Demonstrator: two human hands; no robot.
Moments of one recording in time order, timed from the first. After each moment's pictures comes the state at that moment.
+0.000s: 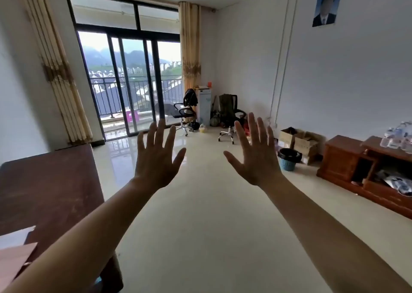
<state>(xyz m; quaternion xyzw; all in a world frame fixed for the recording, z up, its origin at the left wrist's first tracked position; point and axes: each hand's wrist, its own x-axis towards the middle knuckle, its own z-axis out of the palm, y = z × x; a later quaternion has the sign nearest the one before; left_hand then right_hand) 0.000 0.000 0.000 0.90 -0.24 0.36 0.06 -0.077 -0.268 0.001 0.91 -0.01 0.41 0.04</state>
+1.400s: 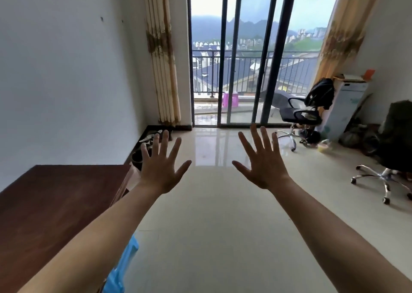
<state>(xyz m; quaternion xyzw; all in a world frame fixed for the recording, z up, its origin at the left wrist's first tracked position) 1.017 0.110 -0.109 0.98 0.08 0.19 -0.04 1.111 -0.185 -0.094 0.93 0.27 0.25 0.02</state>
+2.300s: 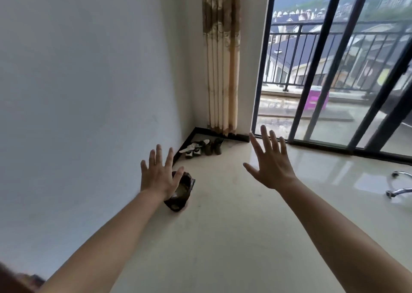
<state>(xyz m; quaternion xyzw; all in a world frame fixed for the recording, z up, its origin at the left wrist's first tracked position) 1.674 0.505 -0.181 0.94 0.34 0.05 -0.01 1.888 0.255 -0.170 0.90 0.40 0.14 -0.03</state>
